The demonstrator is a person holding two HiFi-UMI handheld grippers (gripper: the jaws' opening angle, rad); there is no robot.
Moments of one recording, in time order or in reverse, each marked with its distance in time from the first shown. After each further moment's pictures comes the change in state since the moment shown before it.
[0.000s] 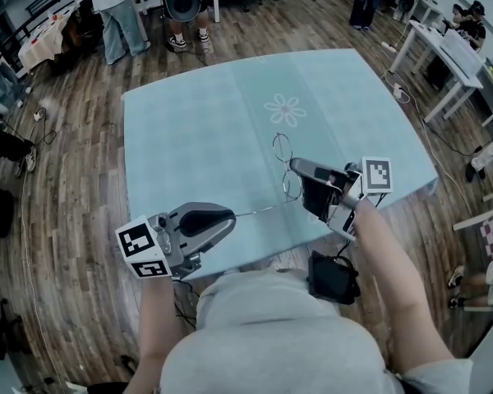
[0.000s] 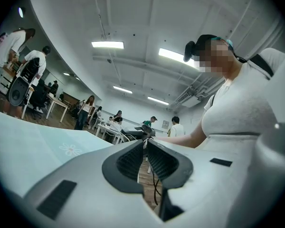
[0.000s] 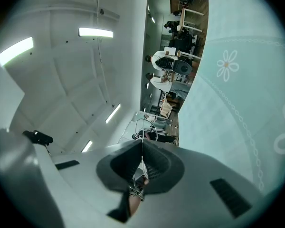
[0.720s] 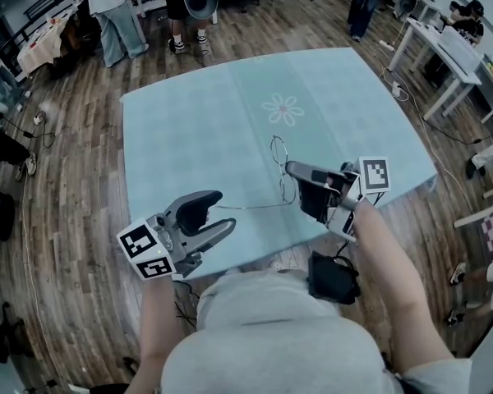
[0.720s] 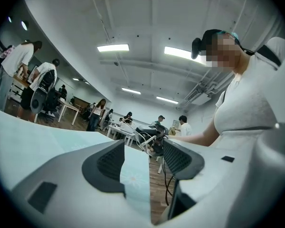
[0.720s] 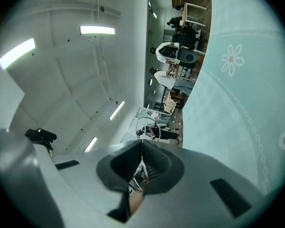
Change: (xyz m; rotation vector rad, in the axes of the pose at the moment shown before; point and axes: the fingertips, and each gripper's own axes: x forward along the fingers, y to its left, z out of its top) left arm 0.001 0.022 -0.004 0.008 -0.004 0.138; right arm -0.001 0.012 -0.008 -0.001 0.046 0.053
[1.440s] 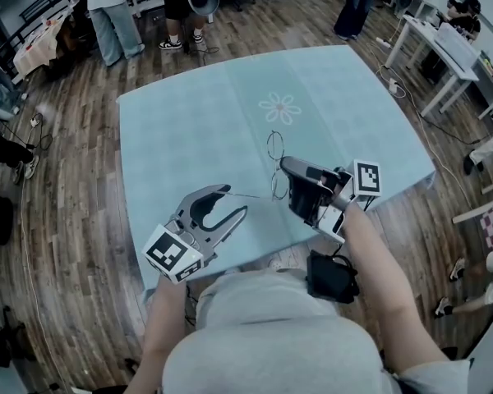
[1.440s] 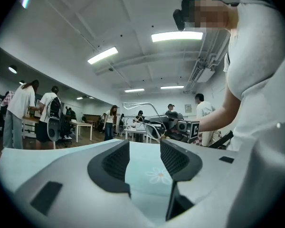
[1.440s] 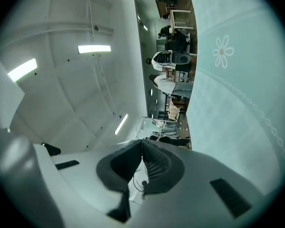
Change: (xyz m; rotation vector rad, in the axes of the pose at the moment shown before) left arm 0.033 0.018 -0.022 0.294 0.045 0.190; right arm -0.003 -0.008 0.008 0.115 -0.156 0.075
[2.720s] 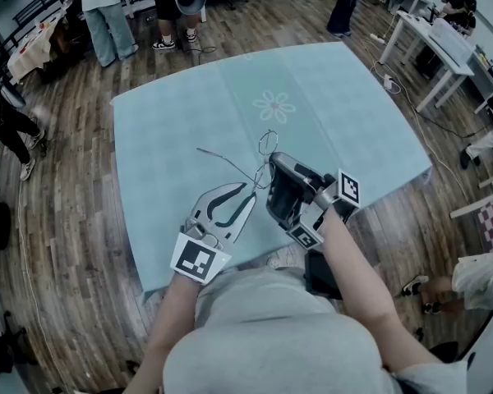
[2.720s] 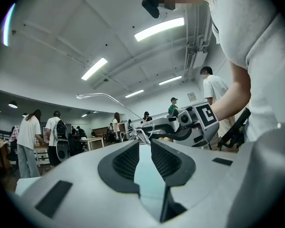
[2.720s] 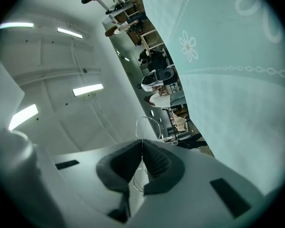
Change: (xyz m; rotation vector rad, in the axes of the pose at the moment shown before) left arm 0.045 -0.019 0.003 0.245 -0.013 0.119; right arm -0.013 -0.026 0.013 0.343 -0.336 0.112
